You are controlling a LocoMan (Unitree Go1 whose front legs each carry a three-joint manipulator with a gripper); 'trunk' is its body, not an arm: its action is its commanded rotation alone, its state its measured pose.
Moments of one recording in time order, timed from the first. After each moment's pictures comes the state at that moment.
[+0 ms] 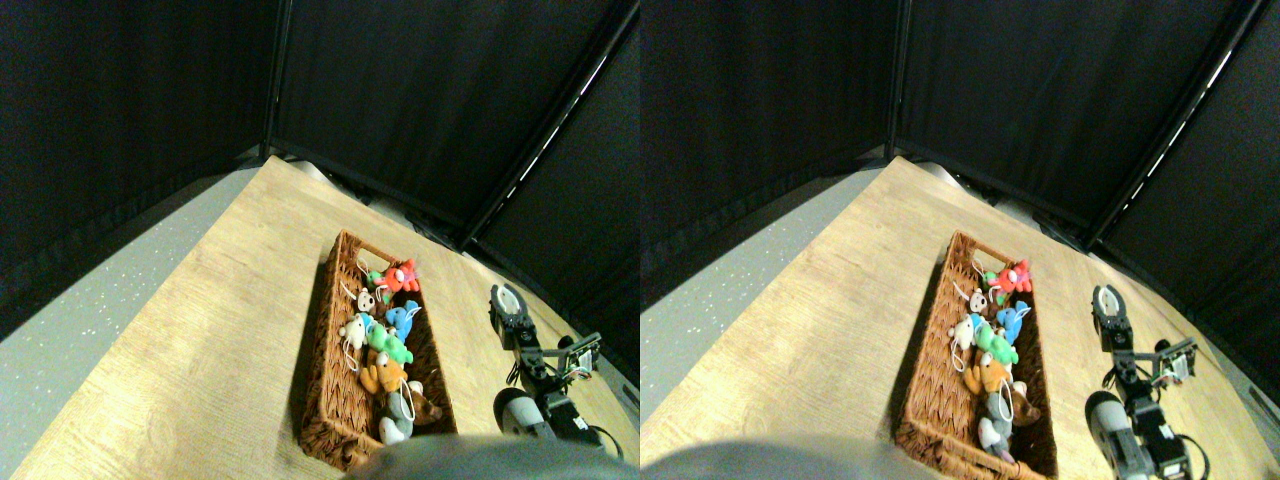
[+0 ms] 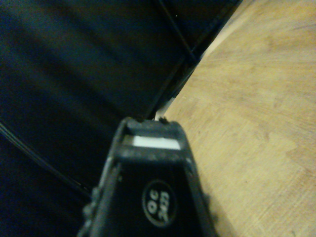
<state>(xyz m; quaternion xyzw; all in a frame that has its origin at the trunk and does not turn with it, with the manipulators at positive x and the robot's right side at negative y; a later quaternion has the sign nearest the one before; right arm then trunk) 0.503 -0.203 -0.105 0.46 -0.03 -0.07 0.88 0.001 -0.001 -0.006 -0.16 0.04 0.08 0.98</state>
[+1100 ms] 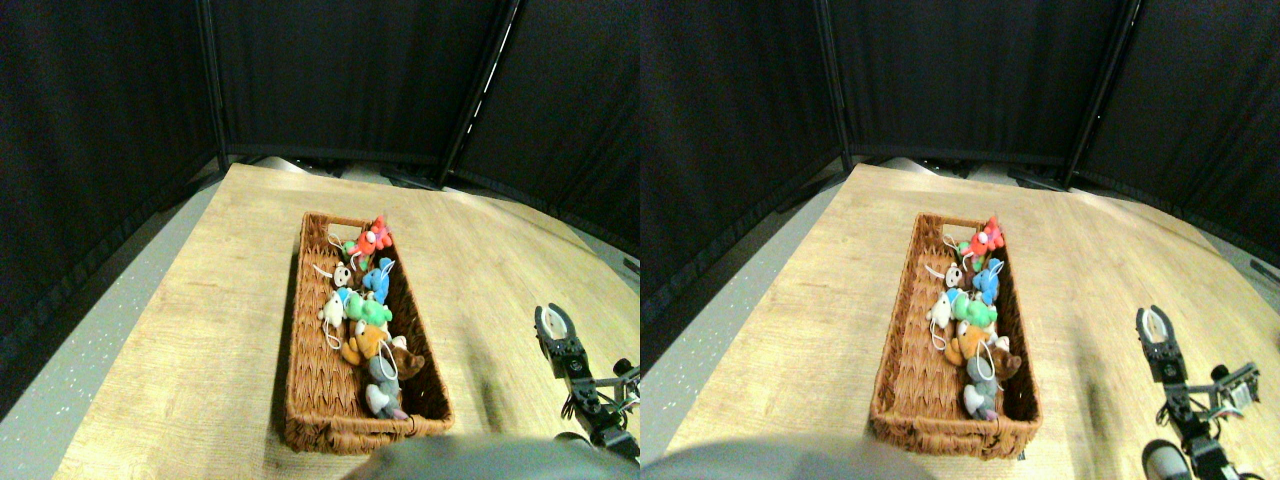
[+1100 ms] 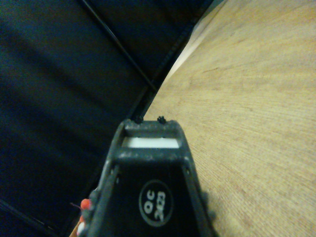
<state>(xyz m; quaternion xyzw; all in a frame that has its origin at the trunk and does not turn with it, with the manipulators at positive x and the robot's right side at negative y) 0.438 -0.305 -0.139 0.42 -0.09 -0.16 0.89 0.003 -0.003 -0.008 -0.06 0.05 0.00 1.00</state>
